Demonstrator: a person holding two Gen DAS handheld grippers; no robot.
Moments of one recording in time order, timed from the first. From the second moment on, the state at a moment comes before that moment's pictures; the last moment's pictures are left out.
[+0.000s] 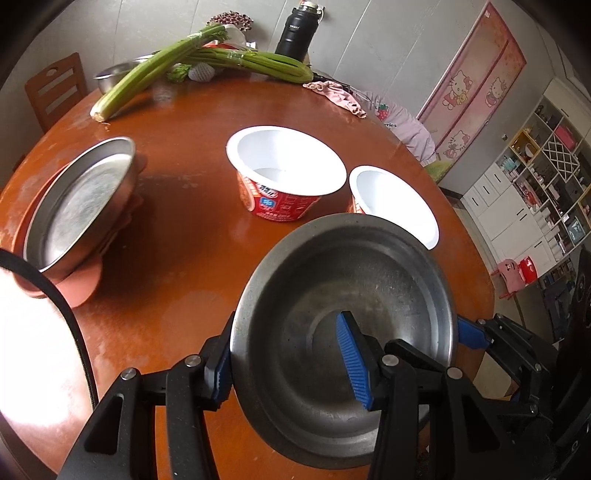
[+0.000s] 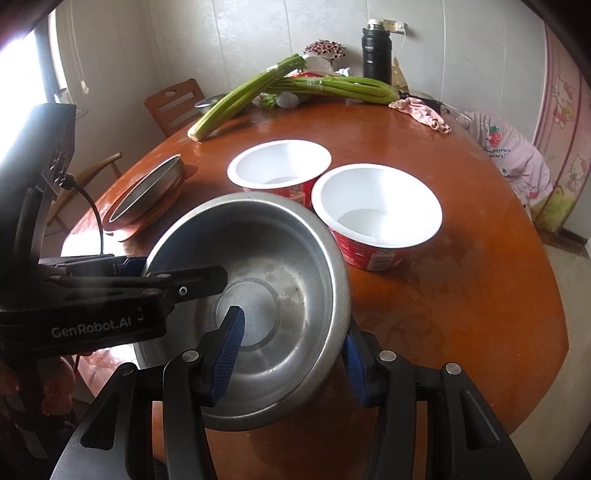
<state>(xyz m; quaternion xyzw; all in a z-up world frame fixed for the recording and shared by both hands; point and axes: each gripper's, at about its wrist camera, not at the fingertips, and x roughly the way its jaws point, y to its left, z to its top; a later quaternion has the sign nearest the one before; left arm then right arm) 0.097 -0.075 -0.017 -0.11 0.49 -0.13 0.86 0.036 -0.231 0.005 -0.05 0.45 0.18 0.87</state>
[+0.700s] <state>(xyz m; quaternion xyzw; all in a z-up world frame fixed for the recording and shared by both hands) 0.082 -0.046 -0.025 -0.12 0.49 -0.10 0.86 0.029 -0.198 -0.006 -0.06 0.46 0.20 0.86</state>
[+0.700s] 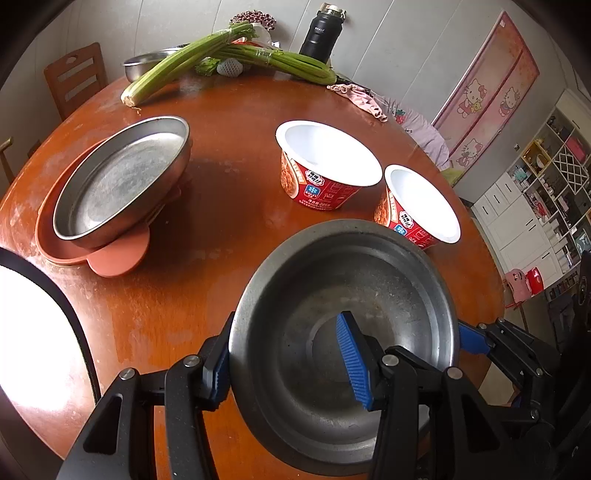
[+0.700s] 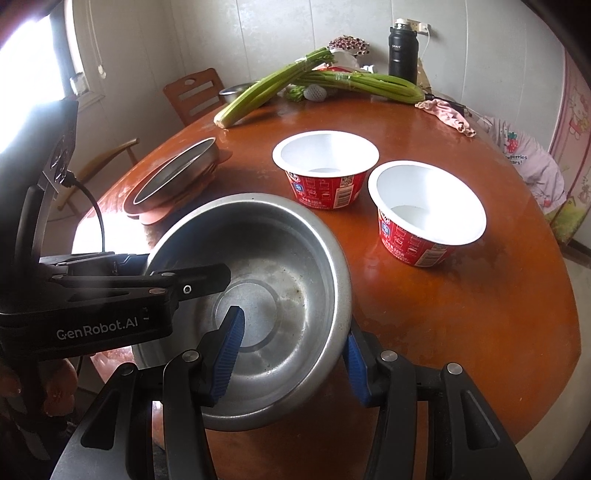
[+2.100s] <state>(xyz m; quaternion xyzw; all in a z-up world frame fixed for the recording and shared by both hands) 0.084 -0.057 -0.012 -0.08 0.48 -0.08 0.87 0.042 -0.223 -0.013 -0.04 0.47 0.19 0.86</state>
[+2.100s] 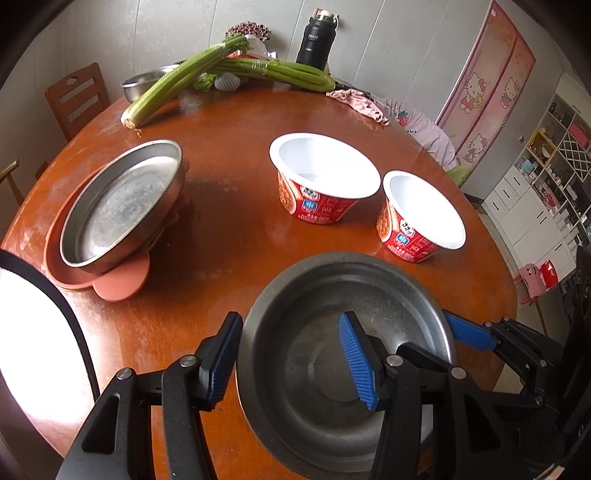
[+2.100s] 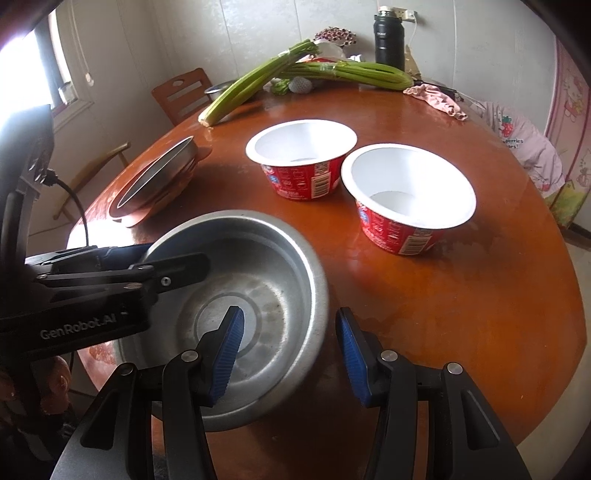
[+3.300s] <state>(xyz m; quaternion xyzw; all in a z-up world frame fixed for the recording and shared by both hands) 0.133 -0.108 0.040 -0.07 0.45 -0.14 0.88 0.077 -0.280 0.041 -0.01 0.42 0.13 0.90</state>
